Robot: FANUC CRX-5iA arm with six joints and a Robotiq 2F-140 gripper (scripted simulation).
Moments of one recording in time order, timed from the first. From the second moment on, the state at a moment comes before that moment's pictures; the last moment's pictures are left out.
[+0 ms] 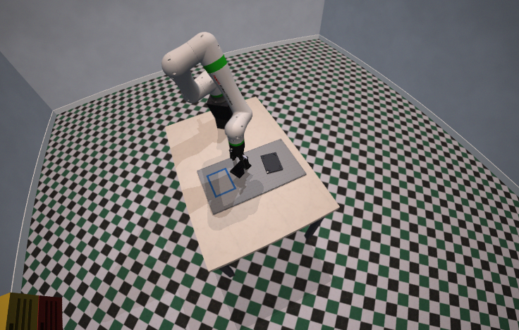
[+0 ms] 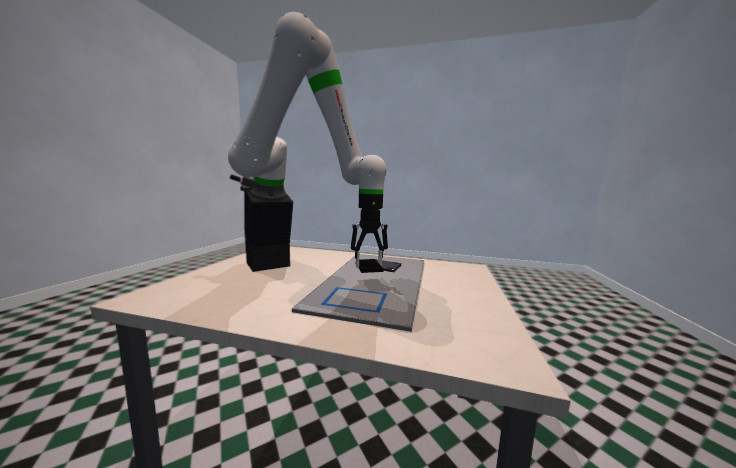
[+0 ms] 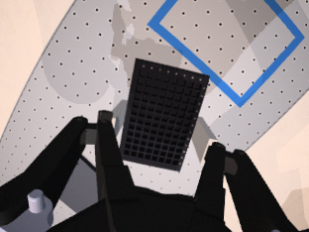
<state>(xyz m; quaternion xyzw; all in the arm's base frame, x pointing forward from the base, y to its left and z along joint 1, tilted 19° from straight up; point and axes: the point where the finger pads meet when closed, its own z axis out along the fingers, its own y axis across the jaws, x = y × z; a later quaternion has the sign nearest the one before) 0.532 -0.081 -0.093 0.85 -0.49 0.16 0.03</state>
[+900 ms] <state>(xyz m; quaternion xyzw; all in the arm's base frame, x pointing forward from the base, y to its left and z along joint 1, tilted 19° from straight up) 0.533 0.000 -0.108 0.85 -0.49 0.16 0.03</state>
